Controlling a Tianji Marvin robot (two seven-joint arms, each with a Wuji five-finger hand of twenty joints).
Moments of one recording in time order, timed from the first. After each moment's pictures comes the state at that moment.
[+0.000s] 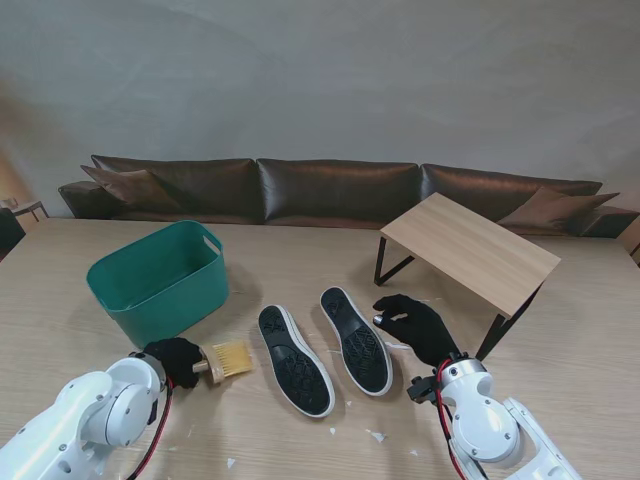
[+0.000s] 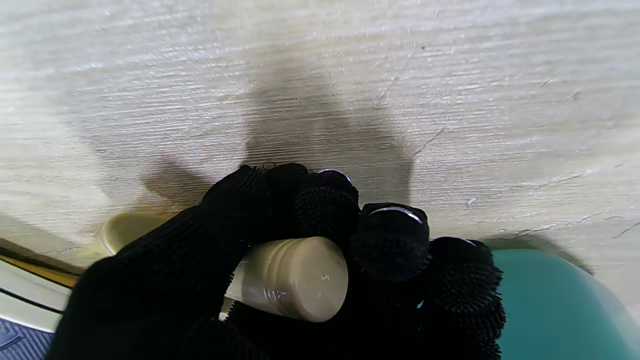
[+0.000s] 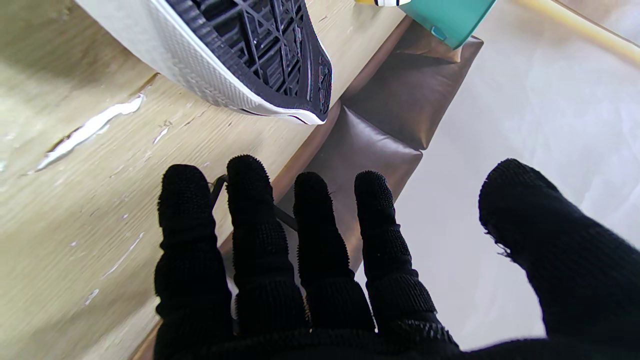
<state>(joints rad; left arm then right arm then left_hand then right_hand) 1.63 -1.00 -1.27 -1.63 1.07 0.15 -0.43 -1.64 -1.17 1.23 -1.58 -0.24 -0.10 -0.15 0.80 -0.52 0.83 -0.23 0.89 0.15 0.94 0.61 1.31 0.13 0.79 1.03 1.21 0.23 1.26 0.86 0.70 0.33 1.62 0.74 0.29 -0.46 0.97 -0.10 0.58 0.10 0.53 0.52 0.70 0.20 0.46 0.50 0.76 0.29 0.35 0.43 0.52 0.37 0.70 0.64</state>
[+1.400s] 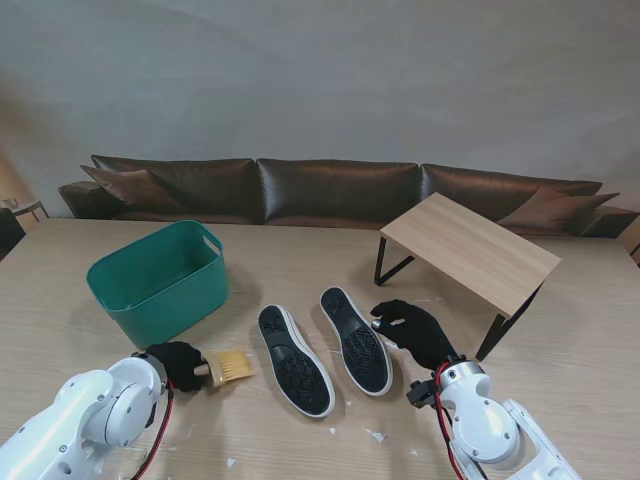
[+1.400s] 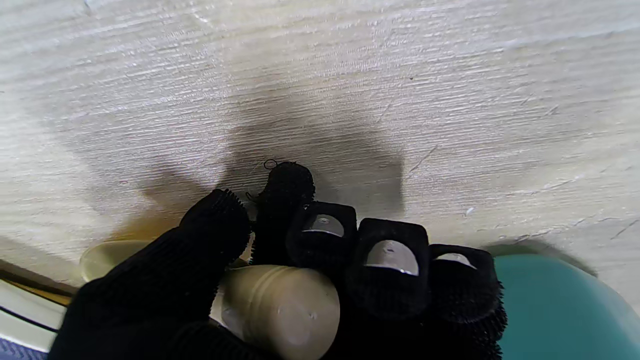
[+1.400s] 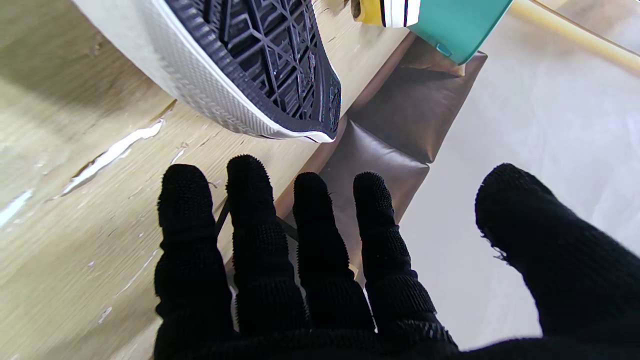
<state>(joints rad) 1.63 -1.00 -1.27 -1.66 1.10 0.13 -0.51 -1.64 -1.17 1.22 -1.56 -0.23 -0.10 -0.12 0.72 -0.34 0.71 -0.22 0.89 0.17 0.93 0.72 1.29 0.12 1.05 1.25 1.21 0.24 1.45 0.93 0.70 0.34 1.67 0.86 0.29 -0.43 0.97 -0.10 0.57 0.11 0.54 0.51 0.70 0.21 0.46 0.50 0.76 0.29 0.35 0.43 0.52 0.37 0.71 0.64</state>
